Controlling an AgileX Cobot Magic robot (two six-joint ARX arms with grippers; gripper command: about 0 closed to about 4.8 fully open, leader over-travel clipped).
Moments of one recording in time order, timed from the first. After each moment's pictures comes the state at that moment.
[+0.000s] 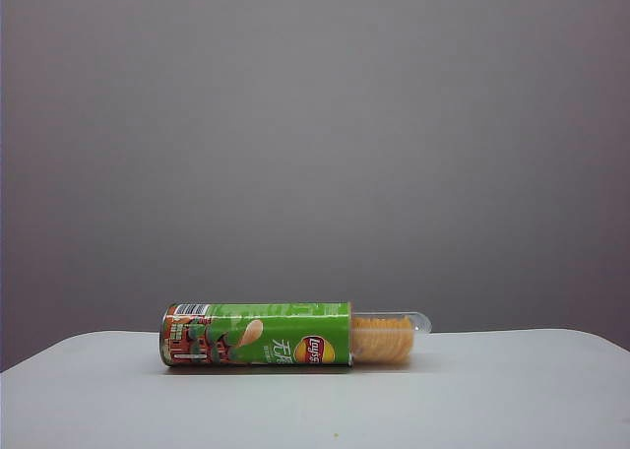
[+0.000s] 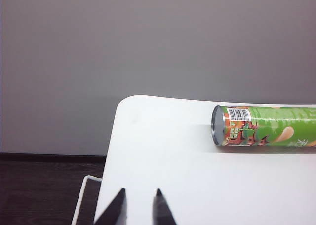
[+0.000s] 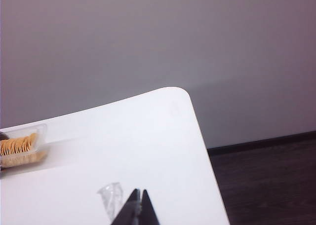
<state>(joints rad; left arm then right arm) -0.05 0.00 0.01 -0.17 0.00 -0.01 -0.02 0.01 0.01 -0.19 0.02 0.21</state>
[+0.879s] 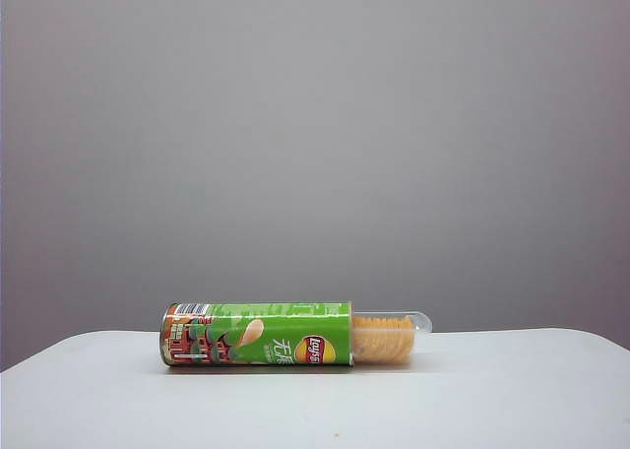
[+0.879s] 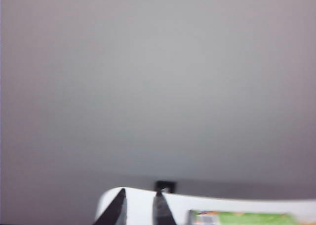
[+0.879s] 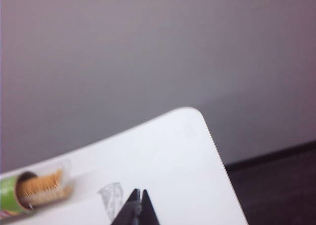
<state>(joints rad) -0.05 0.19 0.33 -0.06 0.02 -0.09 -0.02 0.02 0.04 -0.13 0.02 0.34</state>
